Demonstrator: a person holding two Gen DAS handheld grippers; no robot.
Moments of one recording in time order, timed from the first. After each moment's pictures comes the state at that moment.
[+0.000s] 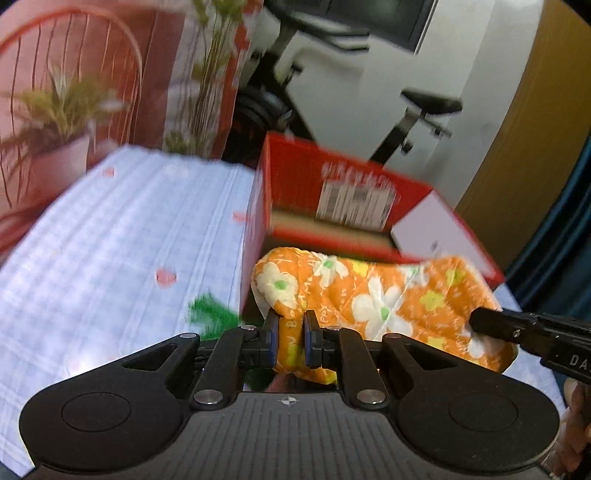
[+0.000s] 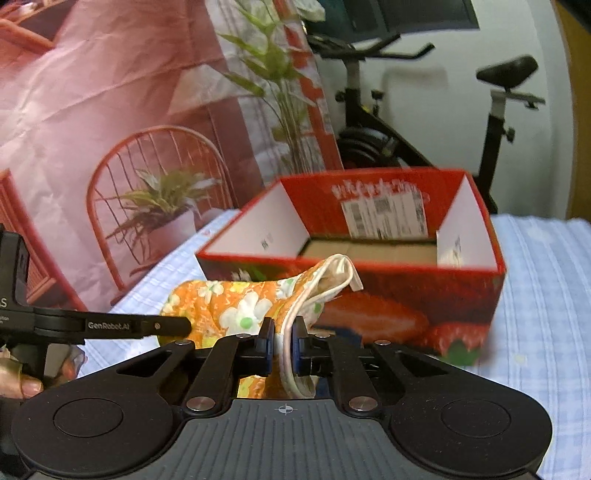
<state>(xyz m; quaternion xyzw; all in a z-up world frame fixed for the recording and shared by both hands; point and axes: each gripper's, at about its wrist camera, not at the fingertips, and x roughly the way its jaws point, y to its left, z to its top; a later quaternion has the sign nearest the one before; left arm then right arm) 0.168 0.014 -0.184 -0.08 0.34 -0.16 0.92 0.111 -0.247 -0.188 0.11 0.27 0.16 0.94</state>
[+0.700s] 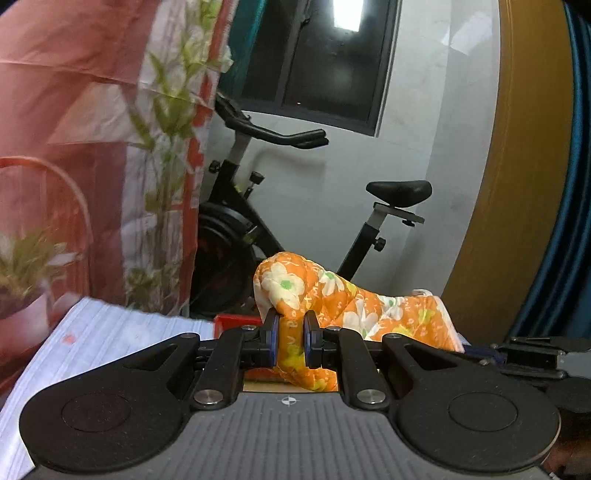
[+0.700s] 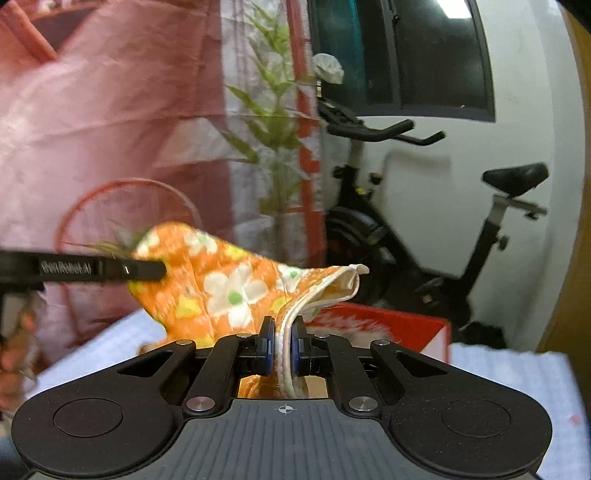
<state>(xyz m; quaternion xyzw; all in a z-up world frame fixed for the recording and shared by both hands) 0.265 -0.048 -0.097 -0.04 0.20 -0.19 0.96 0.214 -0.267 -0.121 0.00 0.20 0.10 0.97</state>
